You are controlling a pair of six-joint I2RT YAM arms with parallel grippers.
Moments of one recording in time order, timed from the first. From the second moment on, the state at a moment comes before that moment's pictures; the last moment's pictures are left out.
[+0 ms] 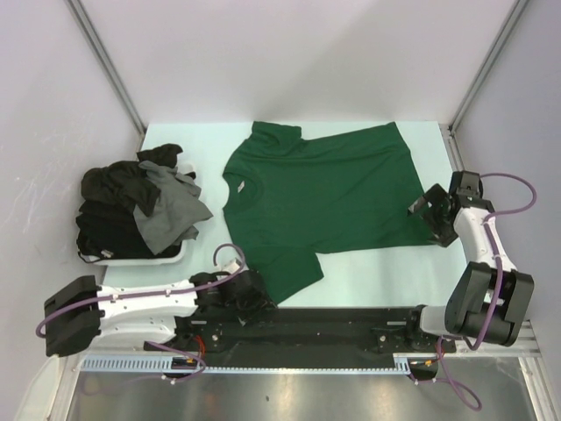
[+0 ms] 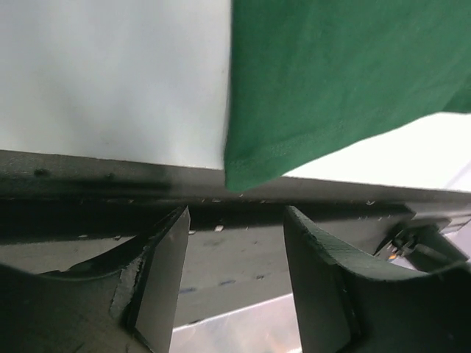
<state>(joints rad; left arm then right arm) -1.17 1.03 0.40 -0.47 -0.09 -1.70 -0.26 1.34 0.93 -0.66 -0.07 0.62</state>
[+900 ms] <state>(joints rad) -1.23 1.11 0.41 -0.45 -0.26 -1.84 -0.34 1.30 0.93 -0.69 -0.07 0.57</state>
